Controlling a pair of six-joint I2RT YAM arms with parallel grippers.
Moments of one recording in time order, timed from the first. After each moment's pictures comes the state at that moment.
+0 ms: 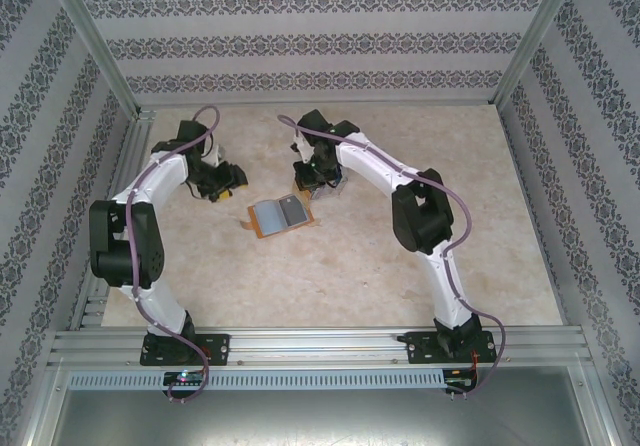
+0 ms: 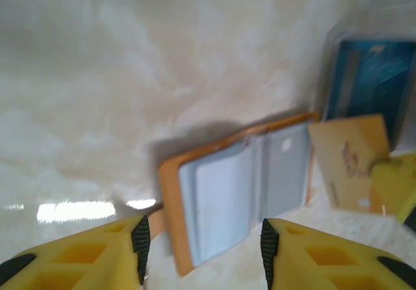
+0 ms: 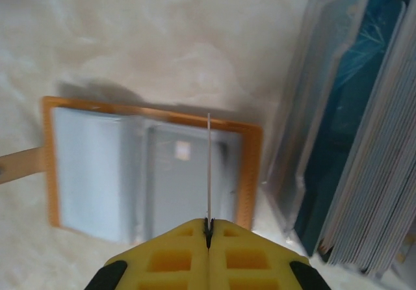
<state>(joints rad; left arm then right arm) -0.01 1.74 1.28 -0.82 0.46 -0.43 0.58 2.29 2.03 -0.99 -0.30 0.25</state>
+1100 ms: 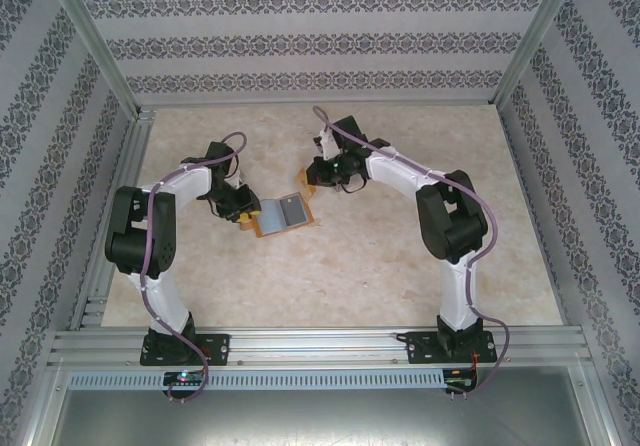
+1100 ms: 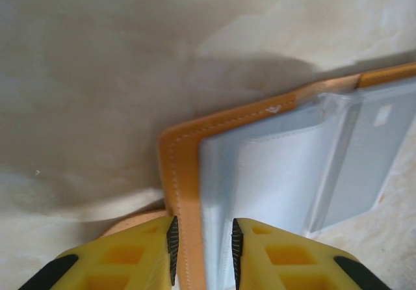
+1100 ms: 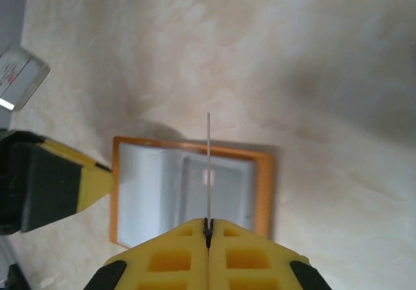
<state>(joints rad) -0.12 1.85 1.19 -0.73 0.42 -0.50 0.50 2.06 1.54 -0.43 -0.55 0.43</state>
